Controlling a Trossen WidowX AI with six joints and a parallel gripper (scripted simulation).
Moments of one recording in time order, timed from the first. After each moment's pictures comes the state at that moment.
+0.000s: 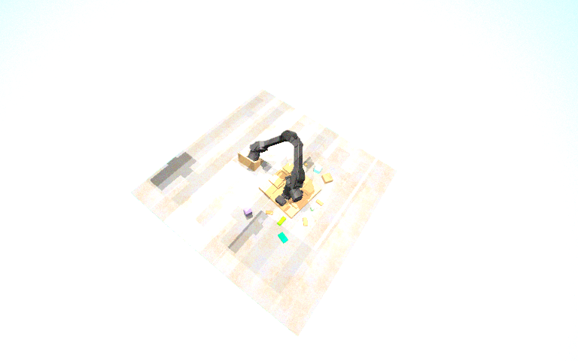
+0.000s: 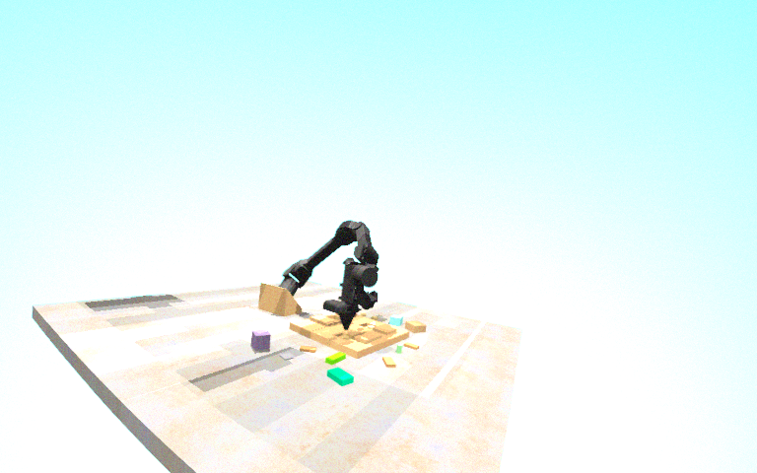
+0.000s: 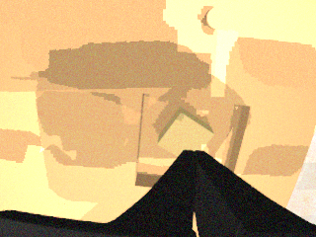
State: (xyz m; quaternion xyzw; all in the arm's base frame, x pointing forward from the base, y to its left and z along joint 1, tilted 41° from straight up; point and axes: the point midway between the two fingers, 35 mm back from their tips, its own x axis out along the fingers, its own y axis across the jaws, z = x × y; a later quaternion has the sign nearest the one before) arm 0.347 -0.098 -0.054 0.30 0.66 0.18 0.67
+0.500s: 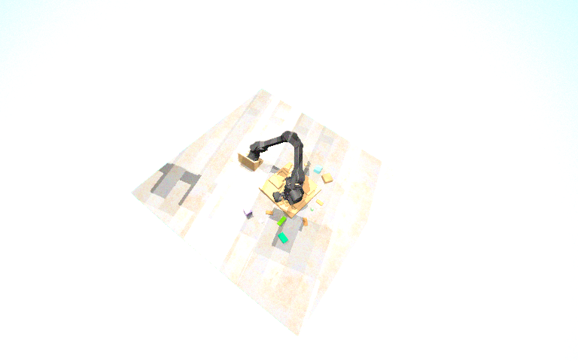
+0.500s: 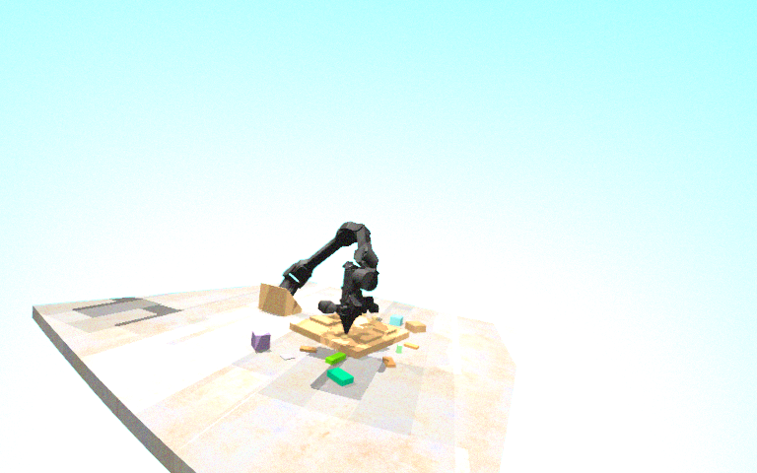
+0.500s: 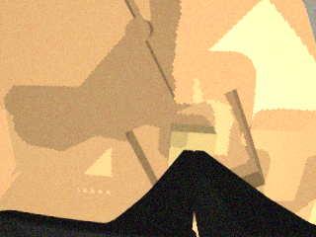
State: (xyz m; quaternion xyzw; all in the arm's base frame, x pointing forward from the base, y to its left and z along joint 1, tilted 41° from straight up) arm 0.349 -0.091 -0.063 0.46 0.68 0.01 0.57
